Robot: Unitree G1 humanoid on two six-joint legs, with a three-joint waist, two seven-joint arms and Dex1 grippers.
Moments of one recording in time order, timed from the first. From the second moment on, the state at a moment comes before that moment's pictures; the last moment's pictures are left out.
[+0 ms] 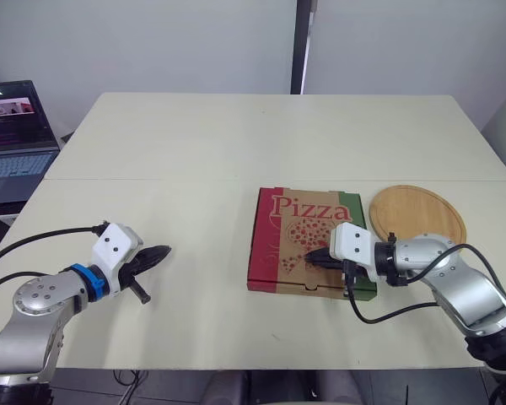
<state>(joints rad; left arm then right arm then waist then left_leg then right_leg) 0.09 0.76 0.28 -0.20 -0.30 0.33 -0.87 -0.33 -0.77 0.32 -0.41 0.16 0.44 0.94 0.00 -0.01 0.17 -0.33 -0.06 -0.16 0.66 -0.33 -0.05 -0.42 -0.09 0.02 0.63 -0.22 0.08</state>
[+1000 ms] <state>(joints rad) 0.26 0.76 0.45 -0.06 -0.28 0.25 -0.77 0.11 -0.88 -0.47 0.15 0.21 0.06 0.89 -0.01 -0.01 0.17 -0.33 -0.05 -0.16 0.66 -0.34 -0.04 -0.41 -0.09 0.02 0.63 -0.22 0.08</state>
